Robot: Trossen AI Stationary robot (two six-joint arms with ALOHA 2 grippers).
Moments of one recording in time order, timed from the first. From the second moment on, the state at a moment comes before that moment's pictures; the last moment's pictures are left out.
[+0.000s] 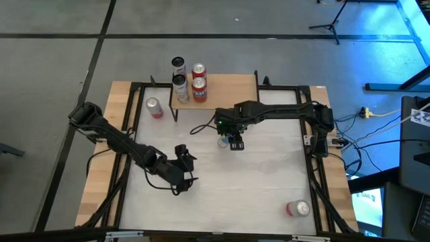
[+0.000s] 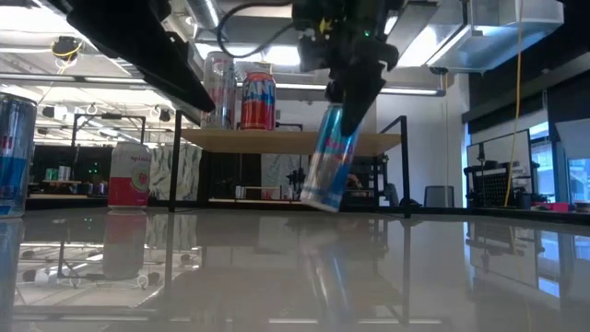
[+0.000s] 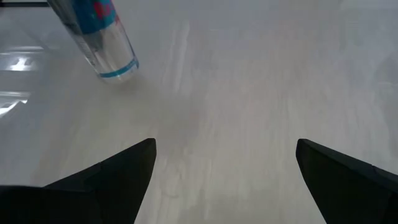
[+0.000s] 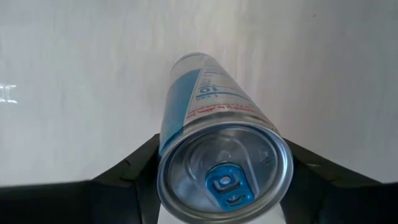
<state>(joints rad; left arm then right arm) -0.49 1.47 0.89 -0.29 -0.50 -0.44 -0.08 1.91 1.67 -1.09 -0.03 -0.18</state>
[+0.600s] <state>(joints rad) -0.49 1.47 0.89 -0.28 -0.50 -0.44 -0.09 1.90 1.59 -0.98 -0.03 -0.19</state>
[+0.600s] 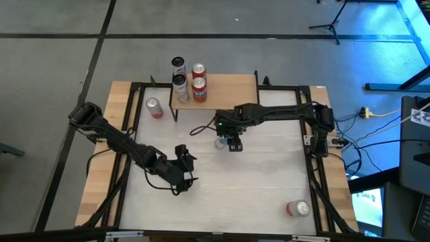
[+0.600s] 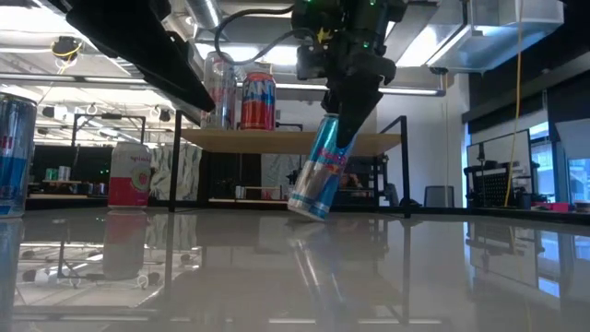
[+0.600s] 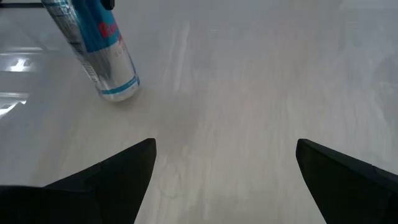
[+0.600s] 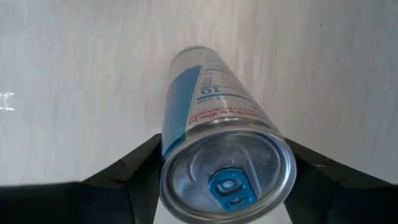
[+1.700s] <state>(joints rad) -0.42 1.47 0.89 -0.24 -0.53 -0.34 -0.08 1.59 1.41 -0.97 -0.18 -0.14</state>
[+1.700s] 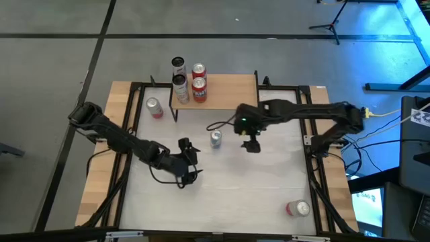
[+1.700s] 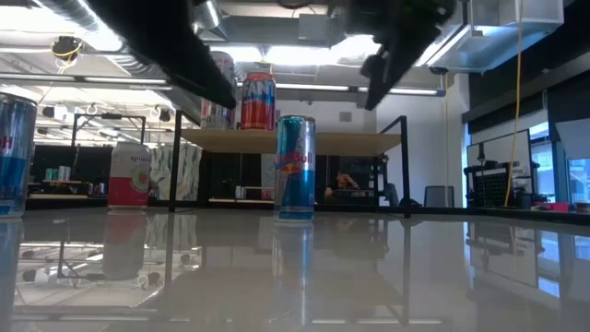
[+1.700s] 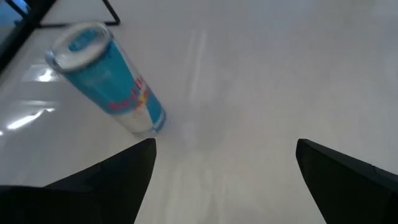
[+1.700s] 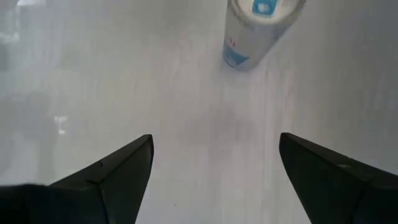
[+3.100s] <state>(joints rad) 0.13 1.75 1.37 -0.63 0.08 0.22 -0.09 1.29 0.77 -0.19 -0.06 -0.12</state>
